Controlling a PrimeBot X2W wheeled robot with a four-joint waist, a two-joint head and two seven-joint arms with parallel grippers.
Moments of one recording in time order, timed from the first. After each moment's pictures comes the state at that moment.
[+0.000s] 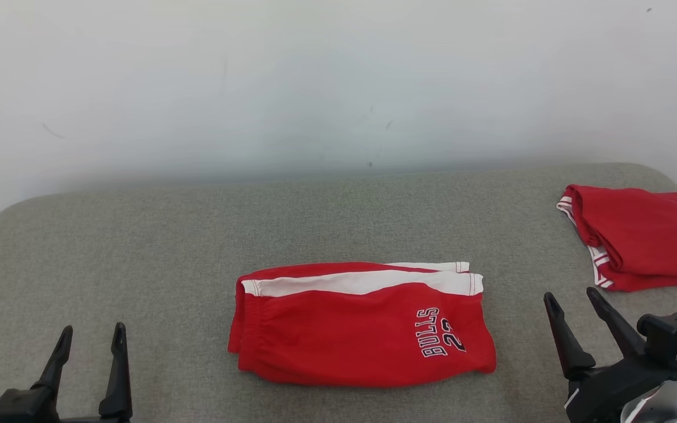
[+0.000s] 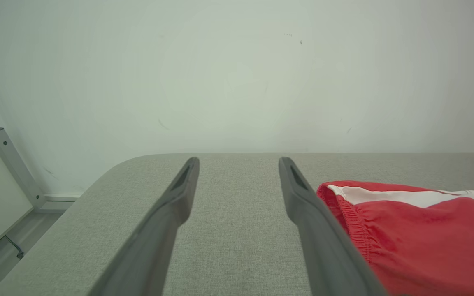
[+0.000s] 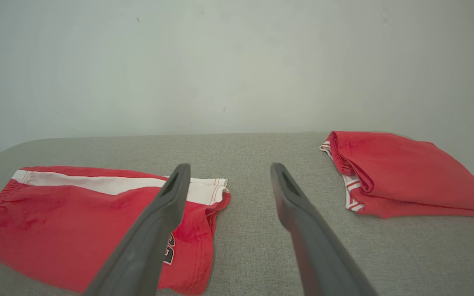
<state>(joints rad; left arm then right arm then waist) 0.07 0.23 -0.11 -0.01 -0.19 0.09 -0.11 0.03 -0.14 -0.07 0.04 0.30 0.13 0.06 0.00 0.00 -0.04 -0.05</state>
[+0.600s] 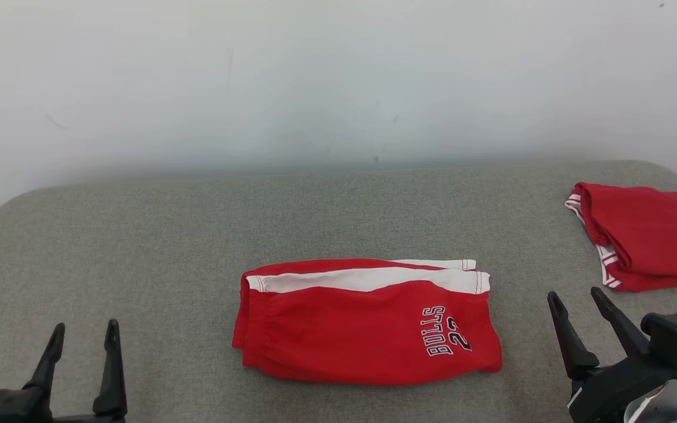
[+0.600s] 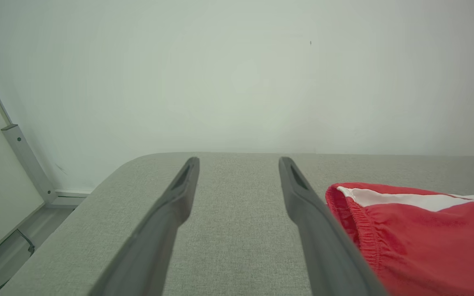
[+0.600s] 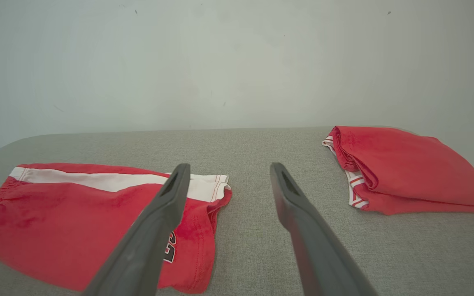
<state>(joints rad) 0.08 0.24 -0.11 -0.04 -0.19 0.11 -0.10 0.04 -0.12 -0.09 0.00 0.28 0.13 0.10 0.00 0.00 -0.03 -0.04</state>
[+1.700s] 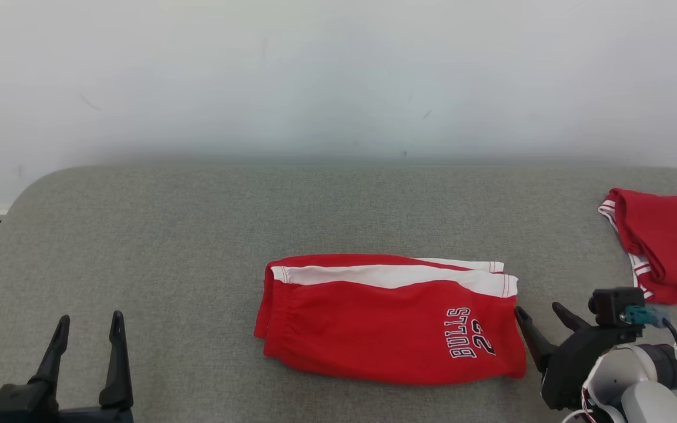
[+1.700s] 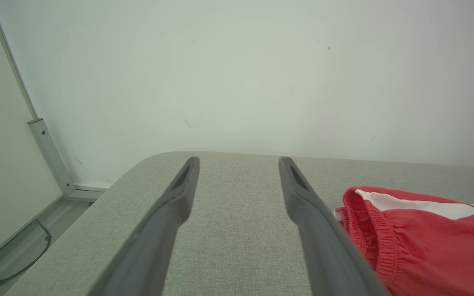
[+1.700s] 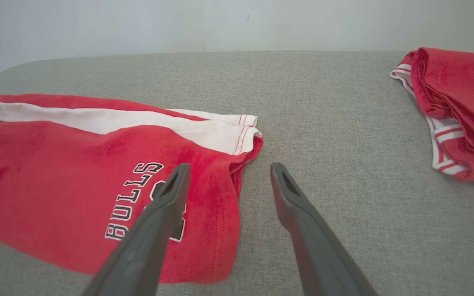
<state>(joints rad) 0.05 0.24 -0.13 -0.03 -0.21 0.13 -0.13 -0.15 -0.16 0.02 0.35 0.34 0.13 0.22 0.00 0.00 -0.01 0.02</state>
